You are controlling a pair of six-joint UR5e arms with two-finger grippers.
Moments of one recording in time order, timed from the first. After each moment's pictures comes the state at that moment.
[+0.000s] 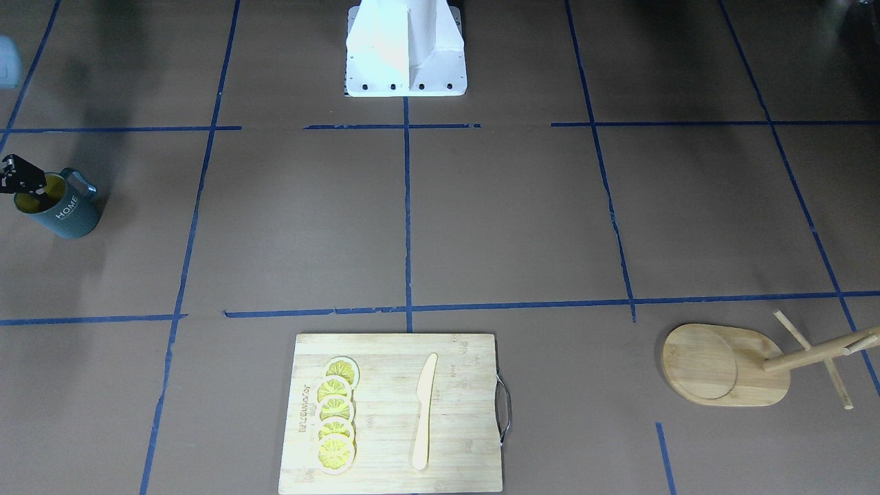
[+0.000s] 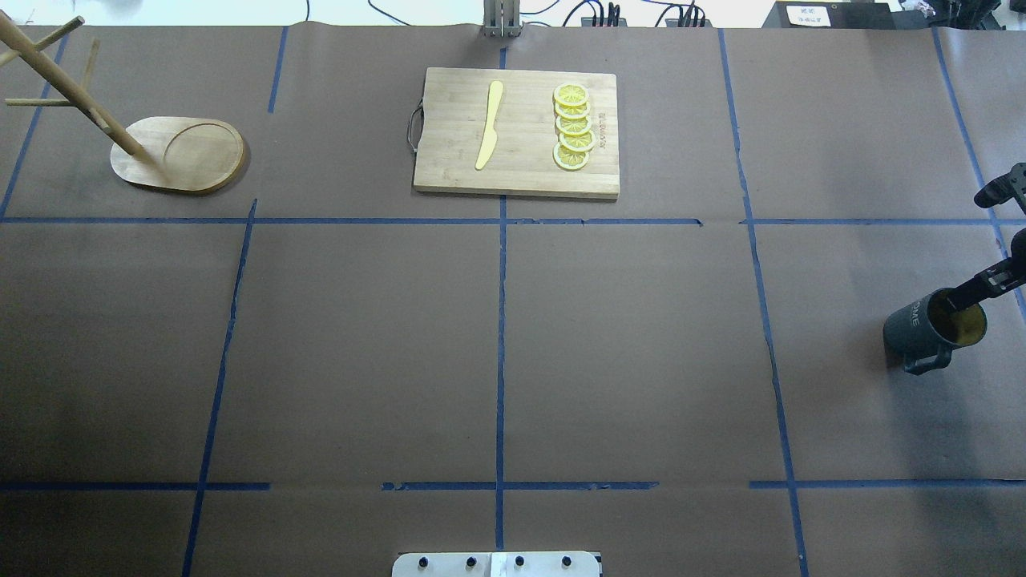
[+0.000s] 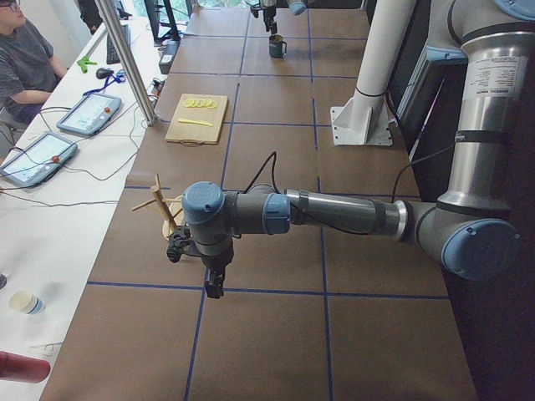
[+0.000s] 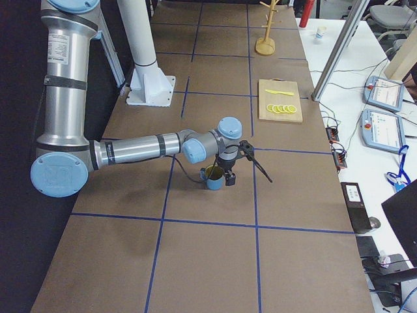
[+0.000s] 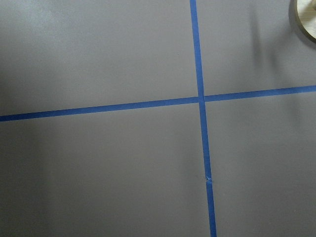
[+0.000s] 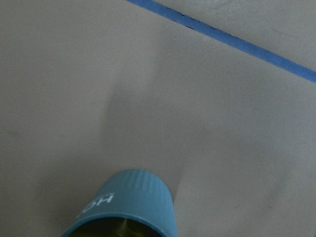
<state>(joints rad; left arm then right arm) -1.61 -1.62 -1.64 -1.43 -2.28 0.14 1.11 -1.69 1.77 -1.32 2.25 0.17</state>
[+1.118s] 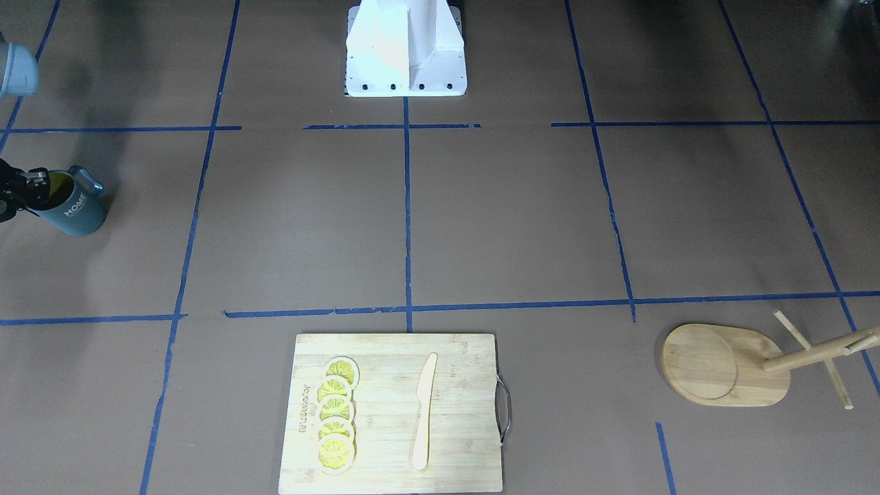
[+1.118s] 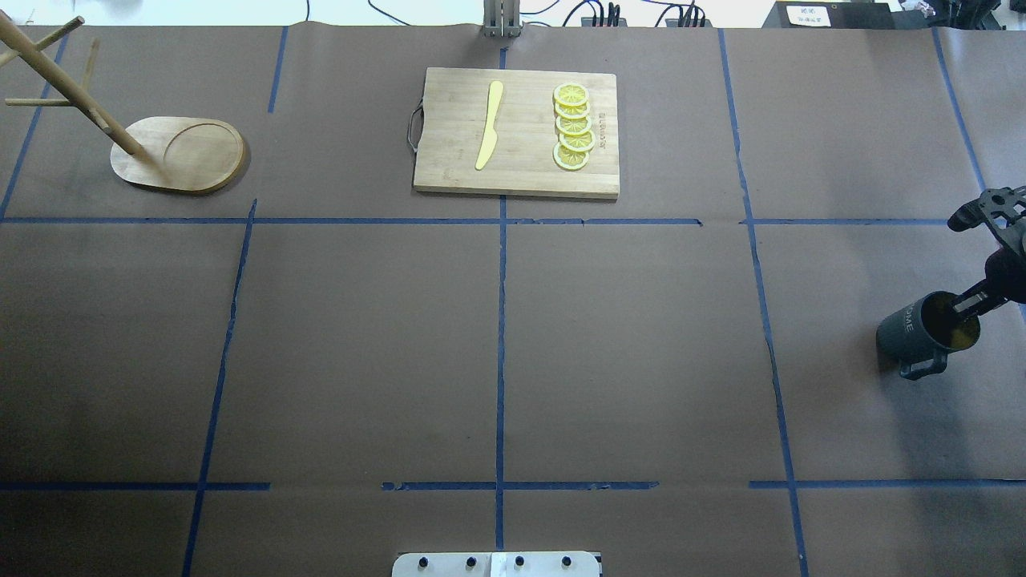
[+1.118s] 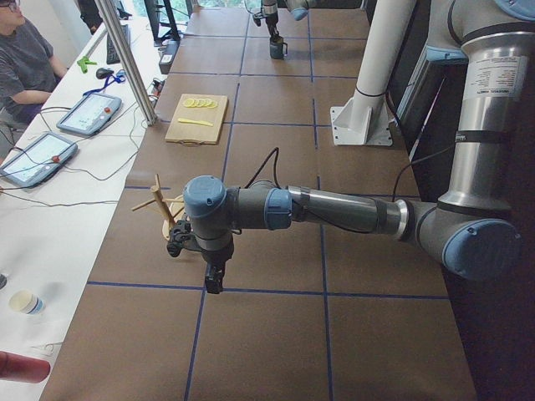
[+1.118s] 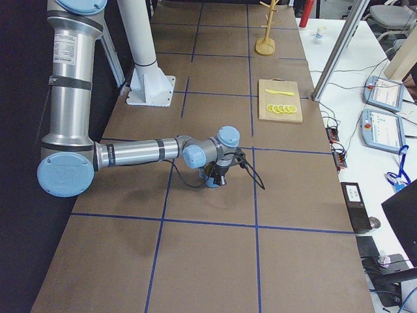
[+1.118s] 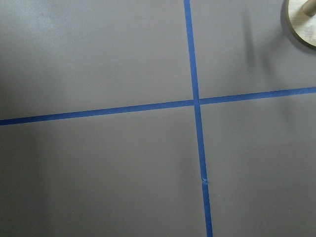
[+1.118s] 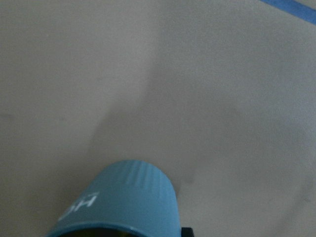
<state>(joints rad) -1.61 -1.62 -1.66 -1.42 -2.28 0.14 1.05 -1.68 1.74 -1.32 2.28 0.21</state>
